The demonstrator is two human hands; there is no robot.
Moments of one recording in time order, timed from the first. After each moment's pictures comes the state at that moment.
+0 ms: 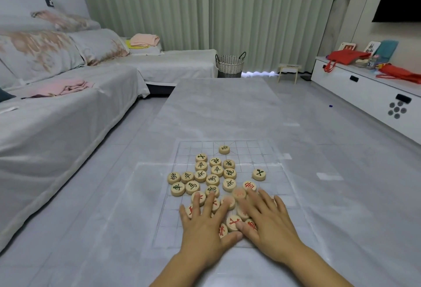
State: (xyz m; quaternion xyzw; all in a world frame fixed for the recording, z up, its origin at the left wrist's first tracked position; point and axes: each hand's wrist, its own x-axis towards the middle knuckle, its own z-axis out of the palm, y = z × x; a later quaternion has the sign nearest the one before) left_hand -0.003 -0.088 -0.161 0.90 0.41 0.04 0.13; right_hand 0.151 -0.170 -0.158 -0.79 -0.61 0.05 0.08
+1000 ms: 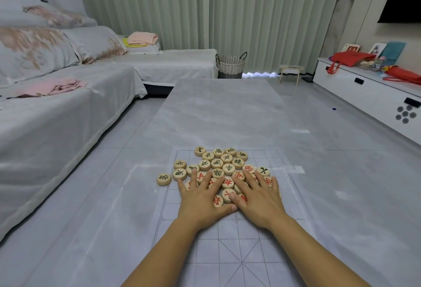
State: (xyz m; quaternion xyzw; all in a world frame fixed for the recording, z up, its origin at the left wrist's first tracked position) left_hand 0.048 0.033 -0.166 0.91 0.41 0.05 0.09; right_hand 0.193 -0.053 -0.159 -0.81 -0.58 0.04 0.07
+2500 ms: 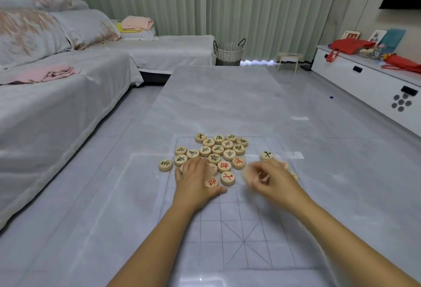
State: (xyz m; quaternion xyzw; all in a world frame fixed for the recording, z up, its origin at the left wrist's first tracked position) left_hand 0.030 0.042 -0.167 0.86 0.41 0.21 0.19; right_hand 0.188 -0.095 -0.109 -0.76 -0.56 0.13 0.30
